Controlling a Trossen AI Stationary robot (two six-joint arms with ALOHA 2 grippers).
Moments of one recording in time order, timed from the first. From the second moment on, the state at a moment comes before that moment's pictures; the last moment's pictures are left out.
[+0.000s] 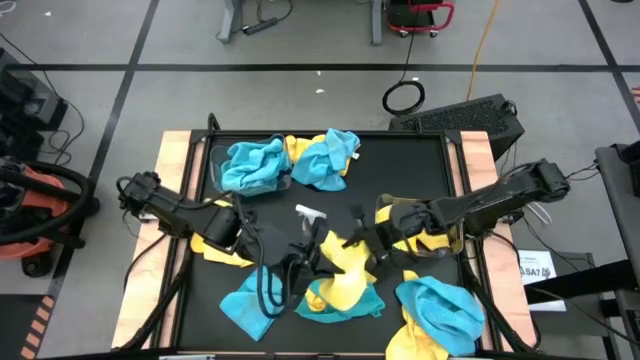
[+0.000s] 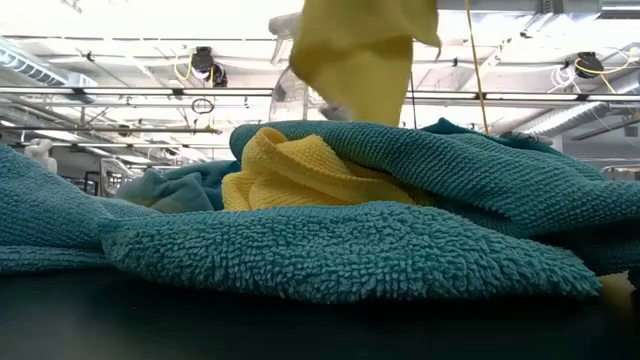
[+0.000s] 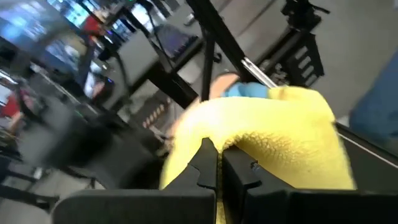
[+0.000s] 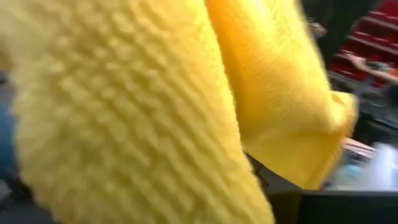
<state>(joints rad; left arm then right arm) -0.42 1.70 1.79 -0.46 -0.16 0.61 0.26 1.34 0.91 0.23 -0.06 -0.26</state>
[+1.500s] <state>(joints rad) -0.35 1.77 1.70 -0.49 -0.24 0.34 0.28 0.74 0.91 -0.89 0.35 0.02</state>
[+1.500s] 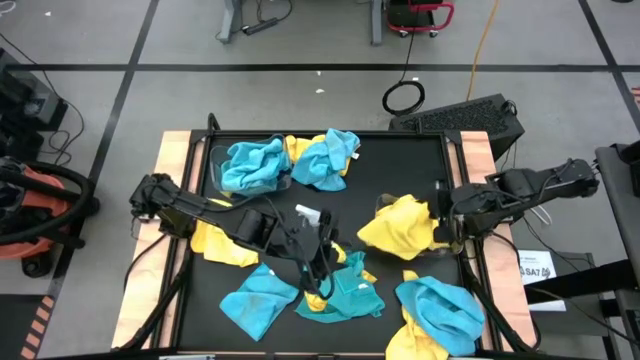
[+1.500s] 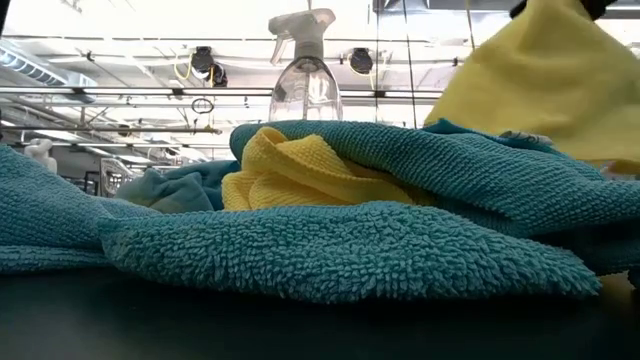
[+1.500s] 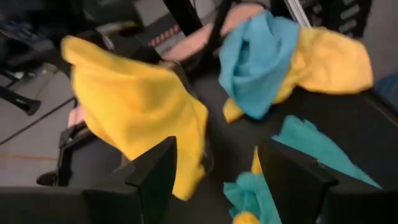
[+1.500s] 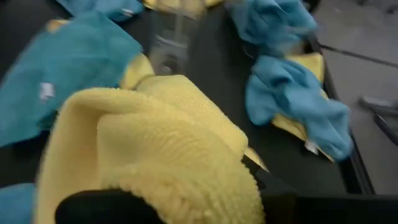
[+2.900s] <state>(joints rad) -0.38 1.74 1.70 -0.64 -0.27 0.21 0.27 0.80 0.78 -0.91 0.17 -0.05</state>
